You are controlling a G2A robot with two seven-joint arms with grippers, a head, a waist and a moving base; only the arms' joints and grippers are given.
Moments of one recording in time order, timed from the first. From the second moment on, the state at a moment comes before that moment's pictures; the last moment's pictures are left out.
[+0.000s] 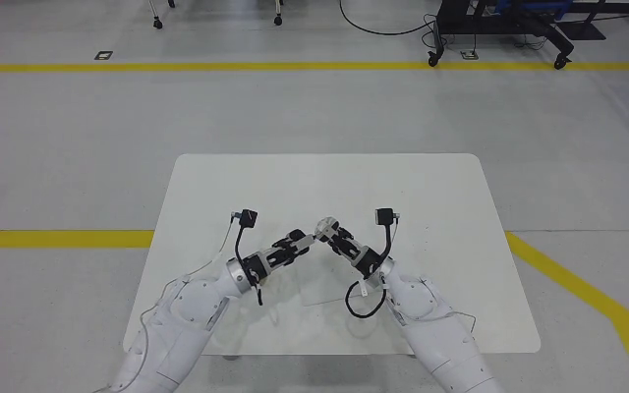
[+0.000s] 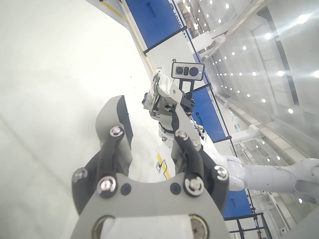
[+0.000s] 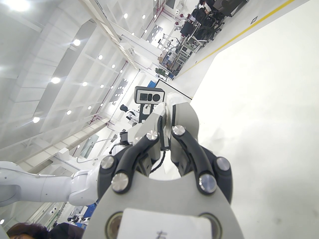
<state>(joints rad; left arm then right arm) 1.06 -1.25 -1.08 -1.32 0.02 -0.49 -0.54 -1.06 -1.33 1.09 -1.18 -0.08 -0.67 0.33</state>
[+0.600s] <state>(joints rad) 1.04 -1.26 -1.06 -1.29 0.01 -0.50 -0.54 -1.06 -1.33 1.09 -1.18 -0.08 -0.66 0.34</state>
